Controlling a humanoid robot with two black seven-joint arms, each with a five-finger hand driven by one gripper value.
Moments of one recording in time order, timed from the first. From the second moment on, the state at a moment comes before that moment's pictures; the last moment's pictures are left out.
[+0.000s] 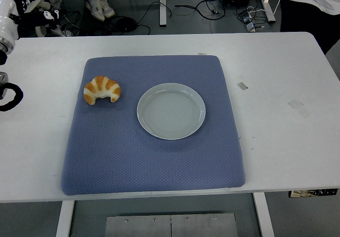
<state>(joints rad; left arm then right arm) -0.91 0.58 -0.60 -0.98 0.59 0.33 -0.26 -0.08 0.00 0.04 0.16 -0.11 -0.06 0.21</state>
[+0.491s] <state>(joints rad) -0.91 0.58 -0.60 -0.99 0.59 0.32 -0.26 -0.08 0.00 0.04 0.16 -0.11 -0.06 0.21</state>
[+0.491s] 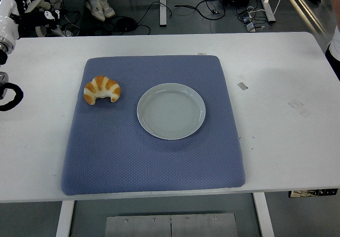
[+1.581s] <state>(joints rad) -0.91 0.58 -0.60 -0.99 0.59 0.32 -0.26 -0.08 0.00 0.04 0.16 -0.11 -0.06 0.21</state>
